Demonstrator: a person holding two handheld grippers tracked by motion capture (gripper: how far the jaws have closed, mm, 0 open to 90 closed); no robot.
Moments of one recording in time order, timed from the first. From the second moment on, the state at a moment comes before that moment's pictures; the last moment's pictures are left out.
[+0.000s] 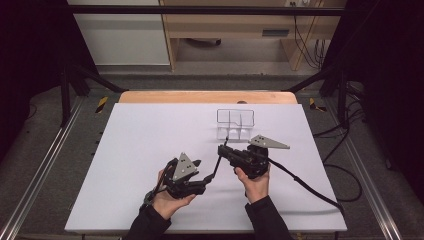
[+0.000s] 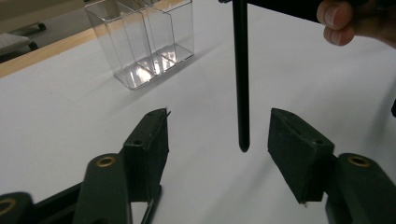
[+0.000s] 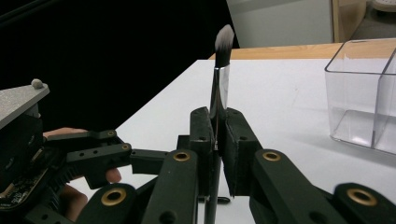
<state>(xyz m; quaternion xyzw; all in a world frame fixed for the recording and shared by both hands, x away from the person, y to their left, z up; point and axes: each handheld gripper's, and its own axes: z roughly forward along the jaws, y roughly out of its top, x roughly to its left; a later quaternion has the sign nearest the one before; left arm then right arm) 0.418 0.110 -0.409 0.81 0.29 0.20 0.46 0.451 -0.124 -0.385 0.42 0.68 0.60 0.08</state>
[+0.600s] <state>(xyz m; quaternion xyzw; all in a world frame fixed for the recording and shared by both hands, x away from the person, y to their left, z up) 0.421 0.156 -0.411 0.80 0.32 0.21 0.46 0.452 -0.131 -0.383 0.41 0.68 0.60 0.09</state>
